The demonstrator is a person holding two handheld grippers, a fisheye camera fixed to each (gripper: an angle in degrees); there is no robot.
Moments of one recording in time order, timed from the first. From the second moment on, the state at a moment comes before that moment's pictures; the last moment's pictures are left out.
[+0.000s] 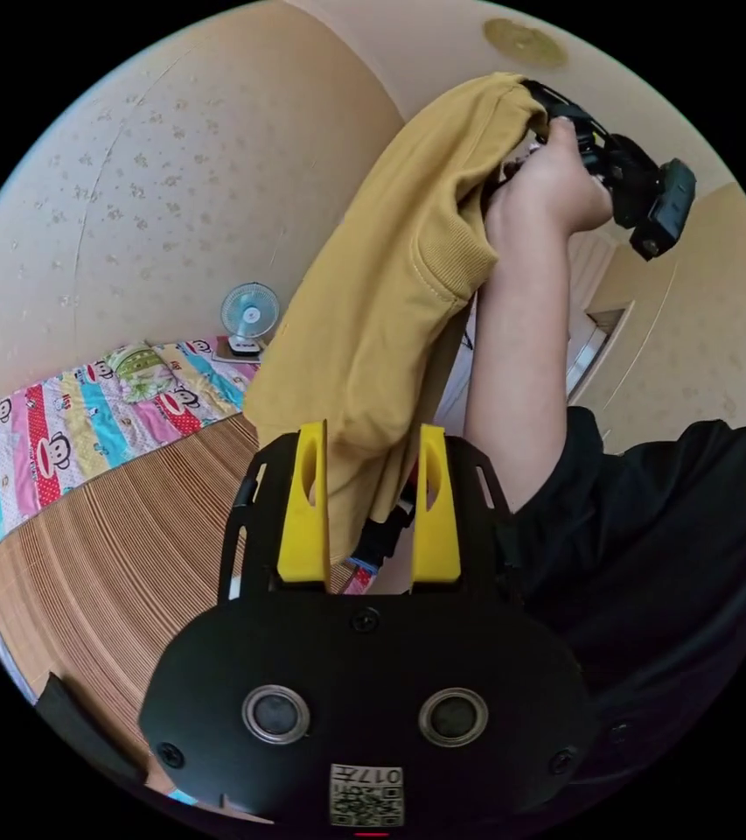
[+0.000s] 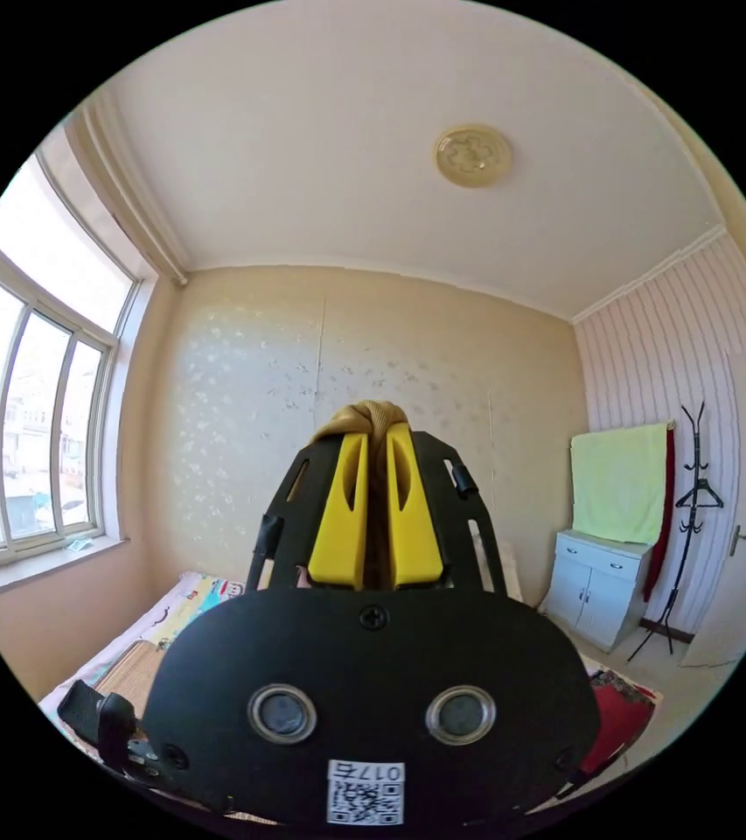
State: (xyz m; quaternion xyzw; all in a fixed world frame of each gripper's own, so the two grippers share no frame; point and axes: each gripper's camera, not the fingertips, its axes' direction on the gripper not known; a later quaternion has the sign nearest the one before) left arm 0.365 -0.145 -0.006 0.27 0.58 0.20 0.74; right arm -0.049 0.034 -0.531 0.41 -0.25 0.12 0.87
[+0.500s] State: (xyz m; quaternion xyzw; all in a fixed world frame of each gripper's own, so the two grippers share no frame) left arm 0.307 -0.121 0.020 0.31 0.58 0.12 0.74; right arm -0.073 -0.063 -0.461 0.24 -0.31 0.02 0.92
